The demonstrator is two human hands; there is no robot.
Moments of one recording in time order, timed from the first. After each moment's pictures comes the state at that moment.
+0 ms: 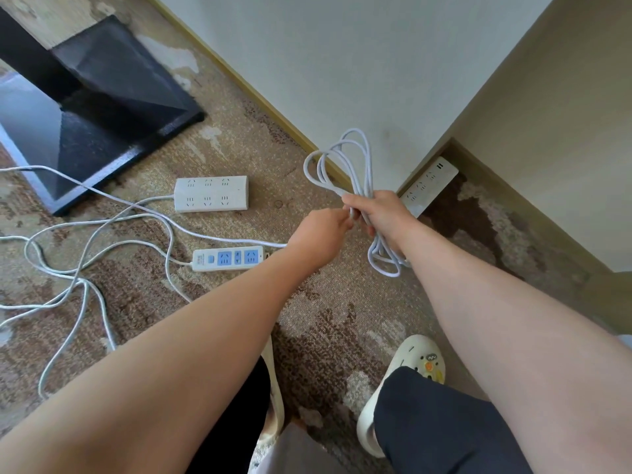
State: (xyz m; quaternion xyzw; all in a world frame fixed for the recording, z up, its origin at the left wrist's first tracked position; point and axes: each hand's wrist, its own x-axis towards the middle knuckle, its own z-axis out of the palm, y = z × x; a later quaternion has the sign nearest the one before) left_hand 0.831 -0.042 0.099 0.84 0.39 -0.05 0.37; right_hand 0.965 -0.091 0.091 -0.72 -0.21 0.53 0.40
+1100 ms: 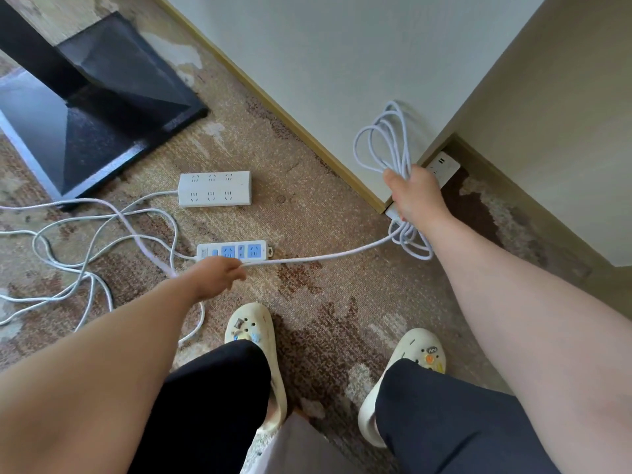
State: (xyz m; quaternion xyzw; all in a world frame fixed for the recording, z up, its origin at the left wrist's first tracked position) left_hand 0.646 -0.005 0.044 0.77 0.43 -0.28 0.38; right_hand 1.002 -0.102 0.097 -0.82 -0.29 0.35 0.36
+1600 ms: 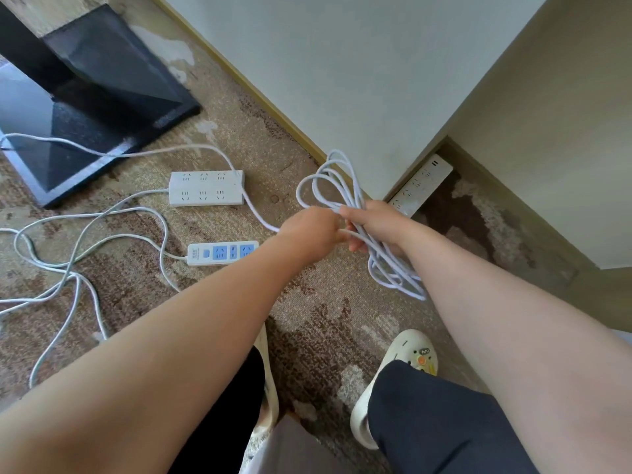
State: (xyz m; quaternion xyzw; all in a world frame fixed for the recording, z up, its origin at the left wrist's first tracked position) left_hand 0.825 -0.039 0.109 0.87 0.35 -0.18 0.31; right_hand 0.970 -0.103 0.083 -0.71 -0.27 0.60 0.25
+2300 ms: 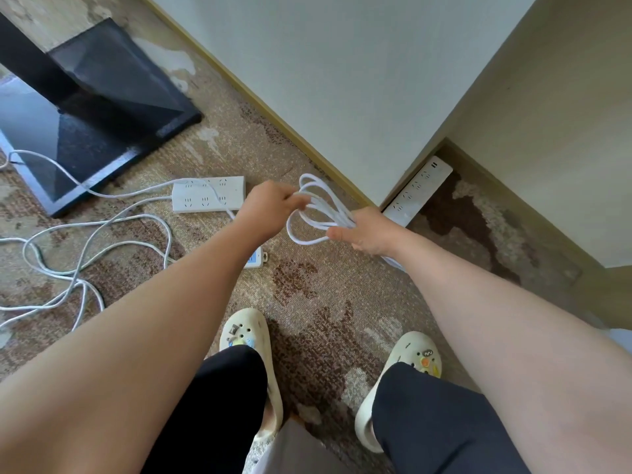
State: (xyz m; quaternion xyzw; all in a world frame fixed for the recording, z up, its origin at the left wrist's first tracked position) left_hand 0.783 0.011 0.111 0.77 0.47 0.03 0.44; right_hand 0.963 -0.104 0.072 -0.71 -0.40 0.55 0.18
